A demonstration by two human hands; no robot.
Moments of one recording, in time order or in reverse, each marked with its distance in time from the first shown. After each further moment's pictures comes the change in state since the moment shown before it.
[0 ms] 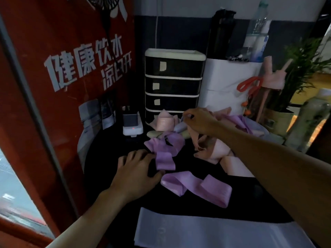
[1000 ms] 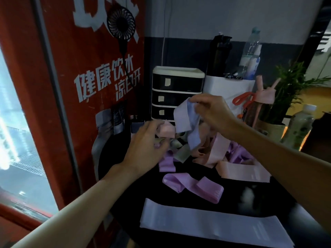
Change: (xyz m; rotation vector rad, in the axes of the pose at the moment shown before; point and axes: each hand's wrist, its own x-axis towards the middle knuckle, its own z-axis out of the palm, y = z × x) left_hand 0.002 0.038 -0.083 -0.529 0.360 0.102; right_hand -0.069 -0.048 -0.080 0.527 0.351 -0.242
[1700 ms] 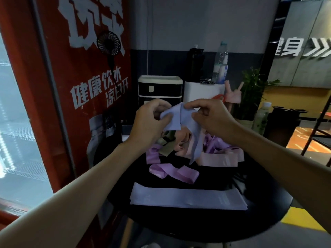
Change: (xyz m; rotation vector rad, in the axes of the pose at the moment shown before) left_hand 0.004 0.111 -0.026 -0.353 0.118 0.131; right_hand -0.086 -0.059 -0.073 0.030 -0.025 0.008
